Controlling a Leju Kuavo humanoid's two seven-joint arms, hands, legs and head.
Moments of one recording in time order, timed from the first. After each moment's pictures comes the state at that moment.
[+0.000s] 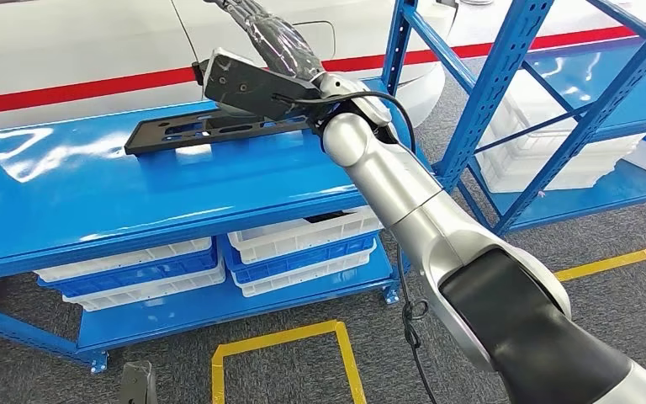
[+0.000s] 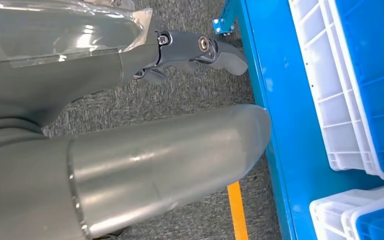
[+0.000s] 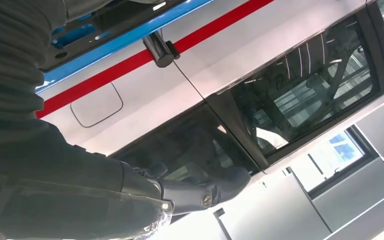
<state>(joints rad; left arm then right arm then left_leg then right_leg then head) -0.29 -0.14 0.69 -0.24 -0.65 0.17 -0.56 -1.14 0.17 0.58 -0.91 0.40 -0.06 -0.25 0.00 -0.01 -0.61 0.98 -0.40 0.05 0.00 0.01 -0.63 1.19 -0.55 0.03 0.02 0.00</state>
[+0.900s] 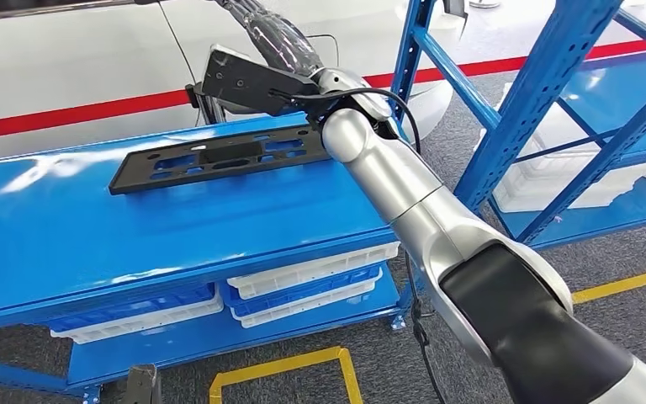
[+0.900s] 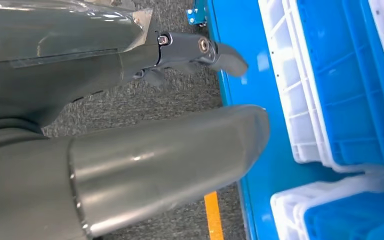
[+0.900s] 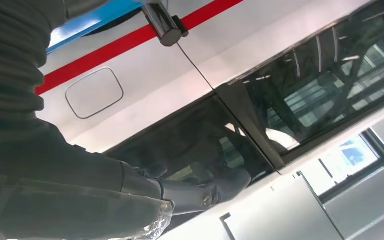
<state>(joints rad) -0.28 -0.15 0.69 -0.24 -0.66 0.16 -0.56 -1.16 0.17 0.59 -0.90 0.41 -0.05 -0.23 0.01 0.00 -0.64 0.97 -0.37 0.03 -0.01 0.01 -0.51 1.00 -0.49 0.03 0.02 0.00</state>
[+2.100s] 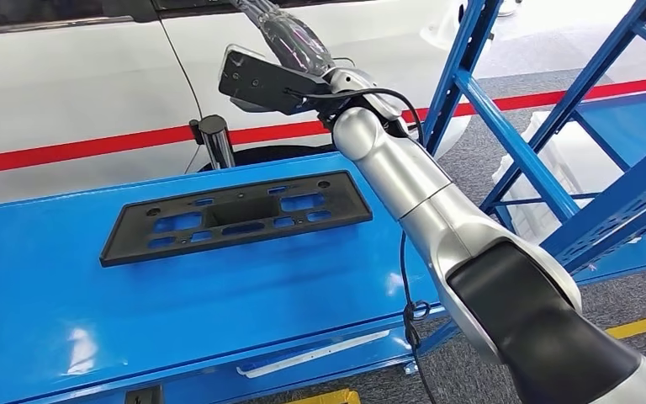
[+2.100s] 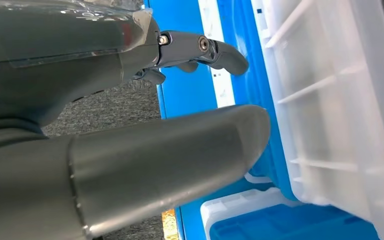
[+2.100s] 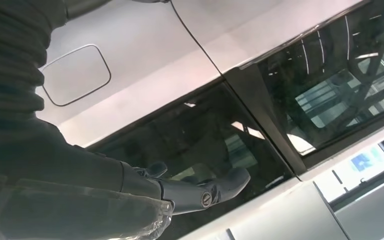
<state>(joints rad) -0.30 -0.15 0.68 -0.24 -0.67 0.15 -0.53 -1.17 0.13 0.60 -0.88 0.39 -0.07 -0.25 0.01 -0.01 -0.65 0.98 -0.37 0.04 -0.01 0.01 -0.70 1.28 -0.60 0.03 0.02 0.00</state>
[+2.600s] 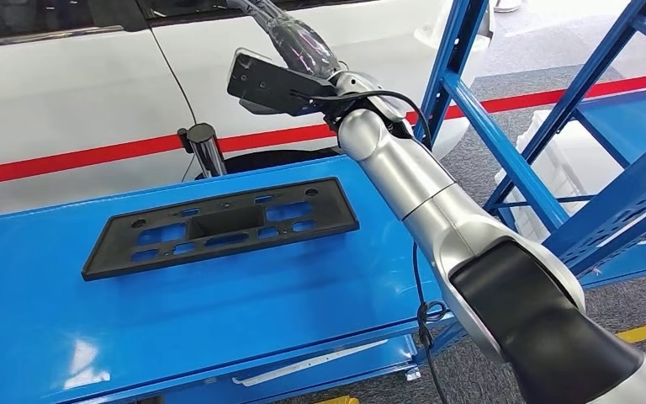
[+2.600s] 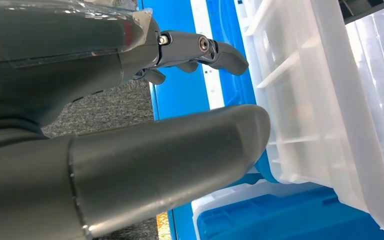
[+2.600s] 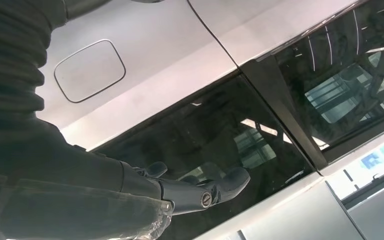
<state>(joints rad) -0.30 -0.15 0.68 -0.24 -0.67 0.15 -0.53 -1.17 0.12 0.61 -0.86 0.39 -0.07 -0.25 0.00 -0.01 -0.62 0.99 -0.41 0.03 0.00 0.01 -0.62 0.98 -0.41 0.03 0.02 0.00</state>
